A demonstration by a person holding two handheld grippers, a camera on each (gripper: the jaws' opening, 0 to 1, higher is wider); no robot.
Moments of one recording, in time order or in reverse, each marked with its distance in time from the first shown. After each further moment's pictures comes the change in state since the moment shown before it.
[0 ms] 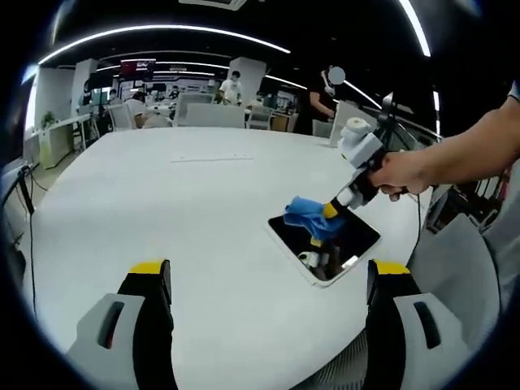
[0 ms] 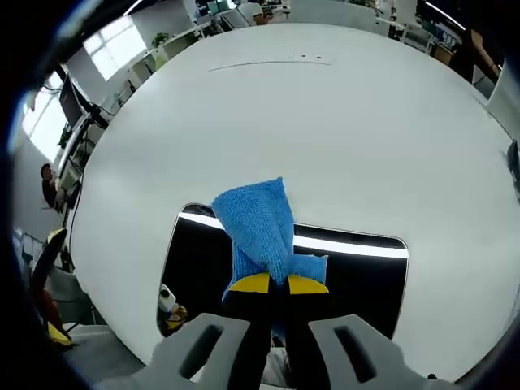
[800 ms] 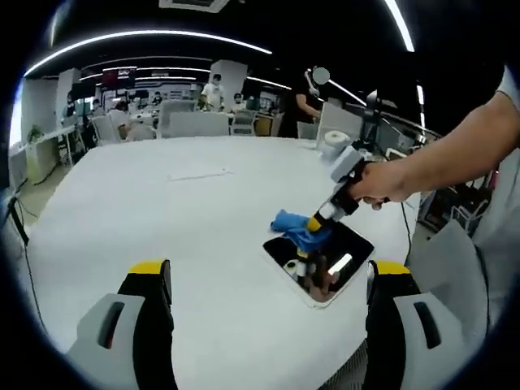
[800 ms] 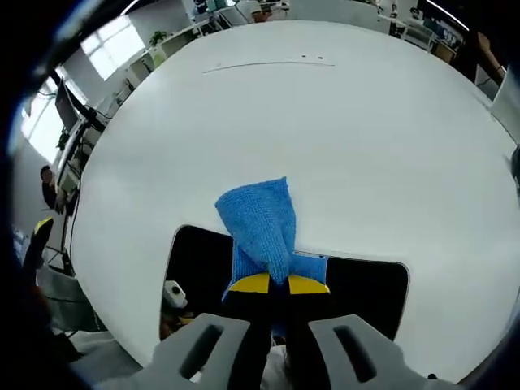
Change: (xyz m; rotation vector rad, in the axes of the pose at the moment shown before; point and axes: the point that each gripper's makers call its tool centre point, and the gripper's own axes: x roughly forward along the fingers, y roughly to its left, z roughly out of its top) left arm 0.014 0.002 0.047 -0.020 -0.056 -0.042; right arm 0.006 -0.003 0.018 -0.001 0.017 0.013
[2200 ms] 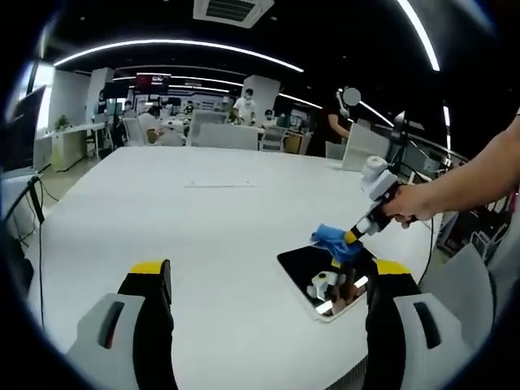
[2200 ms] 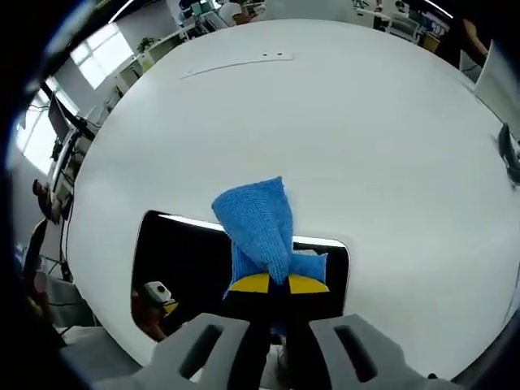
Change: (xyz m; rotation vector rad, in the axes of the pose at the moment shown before) left arm -0.011 -0.001 -0.001 0.002 -0.035 0.108; right arm -0.017 -0.055 -0.025 0.060 -0.001 -0.038
